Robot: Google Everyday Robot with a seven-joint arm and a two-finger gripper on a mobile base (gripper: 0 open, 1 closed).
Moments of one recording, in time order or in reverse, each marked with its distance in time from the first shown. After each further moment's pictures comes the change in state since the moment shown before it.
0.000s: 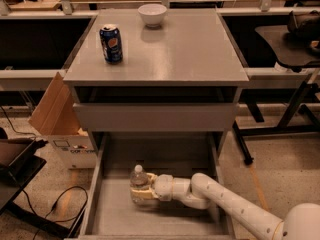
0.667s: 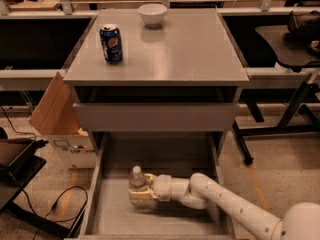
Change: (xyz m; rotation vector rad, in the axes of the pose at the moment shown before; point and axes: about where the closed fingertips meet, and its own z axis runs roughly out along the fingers) arm -0.001 0.002 0.004 -0.007 -0.002 0.001
